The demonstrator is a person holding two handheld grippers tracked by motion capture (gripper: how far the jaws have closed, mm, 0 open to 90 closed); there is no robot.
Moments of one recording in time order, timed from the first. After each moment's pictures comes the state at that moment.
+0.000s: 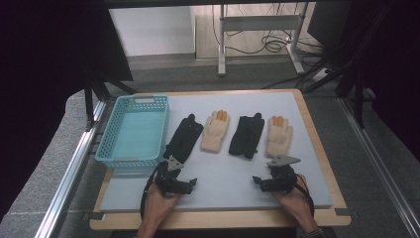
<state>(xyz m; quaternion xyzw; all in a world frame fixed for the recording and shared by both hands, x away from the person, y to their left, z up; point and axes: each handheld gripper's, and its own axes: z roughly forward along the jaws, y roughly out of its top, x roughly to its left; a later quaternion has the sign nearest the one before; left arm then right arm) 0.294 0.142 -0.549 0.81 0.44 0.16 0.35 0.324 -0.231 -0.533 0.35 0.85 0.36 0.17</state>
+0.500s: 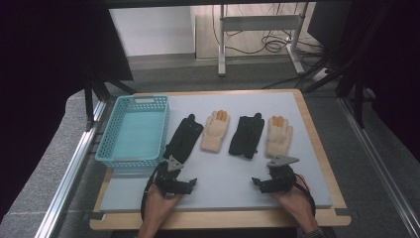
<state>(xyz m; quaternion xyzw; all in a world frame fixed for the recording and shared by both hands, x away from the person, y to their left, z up) 0.293 0.141 -0.550 0.81 0.44 0.16 0.35 0.325 -0.230 -0.533 0.34 0.86 0.35 0.16</state>
